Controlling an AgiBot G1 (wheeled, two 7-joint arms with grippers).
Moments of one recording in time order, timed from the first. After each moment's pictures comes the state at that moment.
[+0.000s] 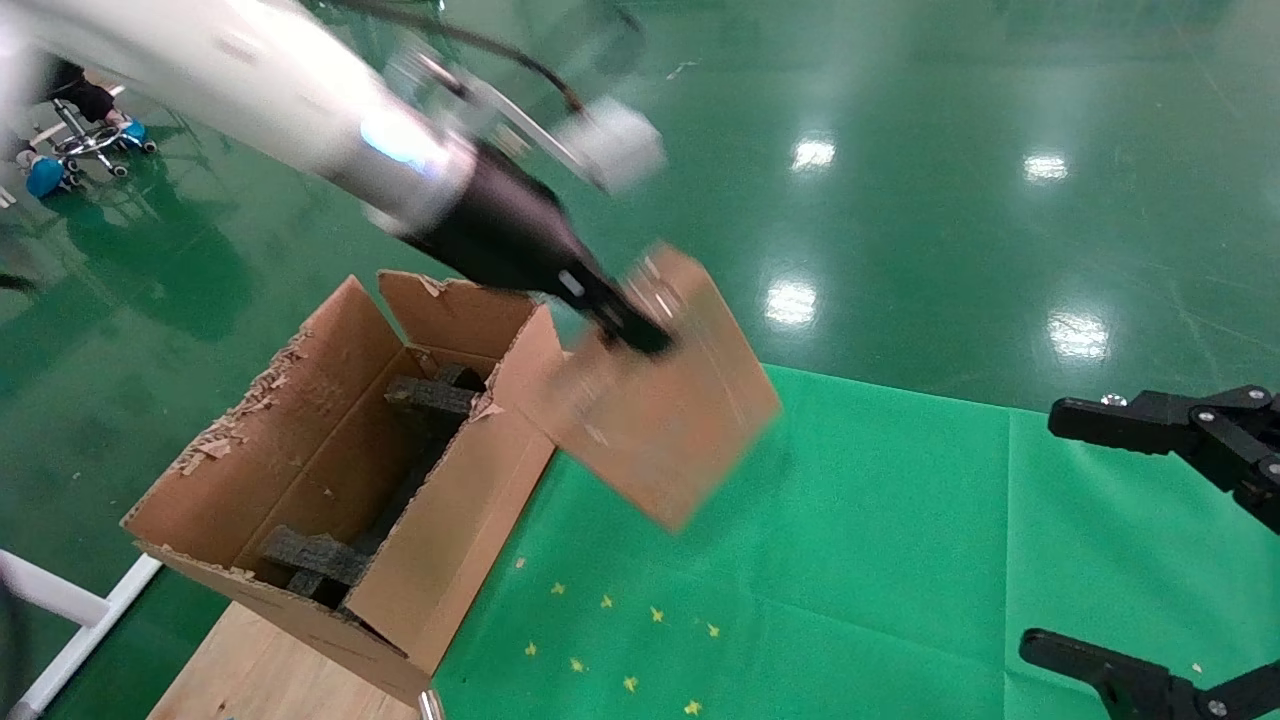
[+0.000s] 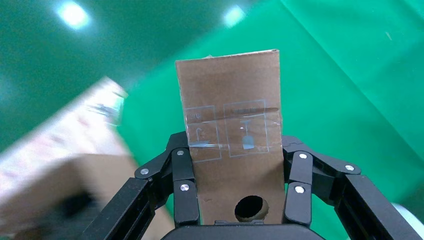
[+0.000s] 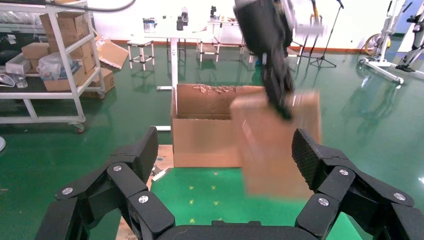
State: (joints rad) left arm -2.06 0.96 1.08 -0.94 1.62 1.50 -1.18; right arm 1.08 -0.60 -0.31 1.27 -0.71 -1.49 0.17
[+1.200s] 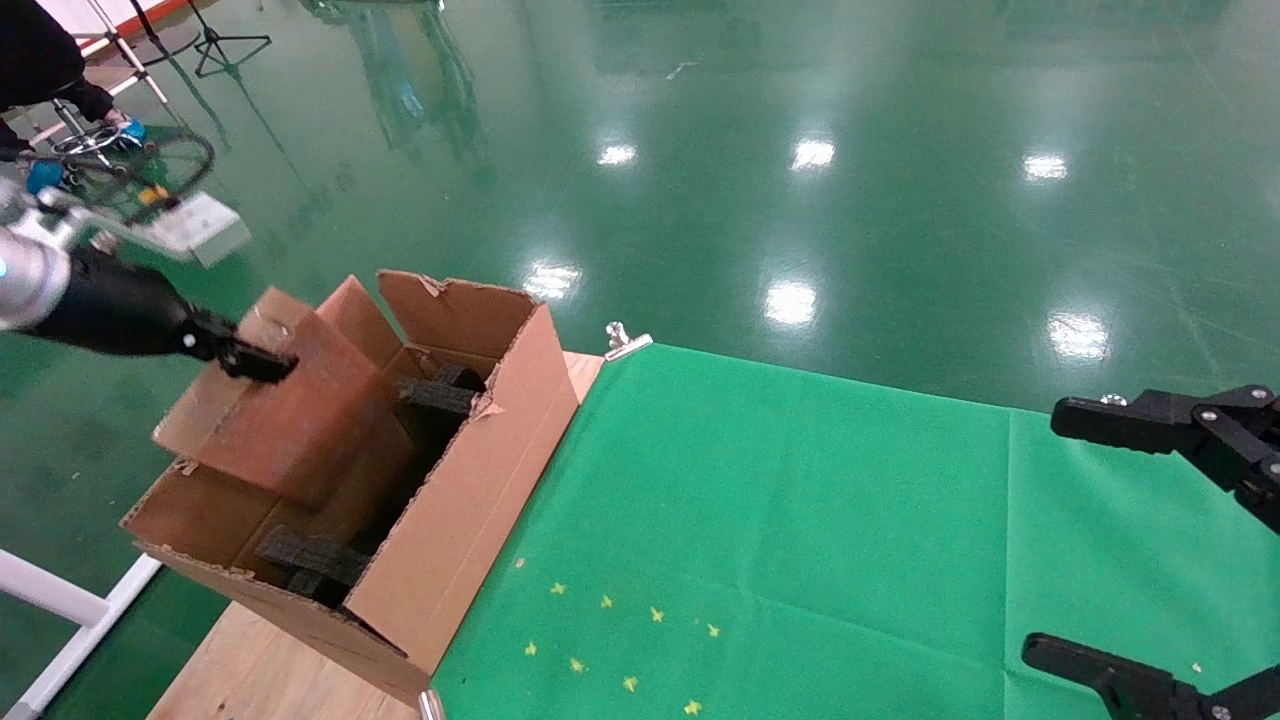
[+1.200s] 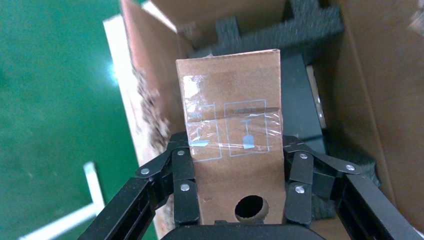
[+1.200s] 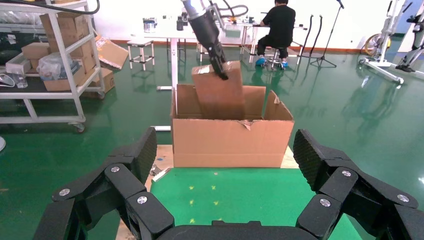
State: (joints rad) left arm -2.02 0.59 1.08 -0.55 1.79 1.34 -0.71; right arm 1.08 -0.60 -0.31 1.27 -0.71 -1.48 0.17
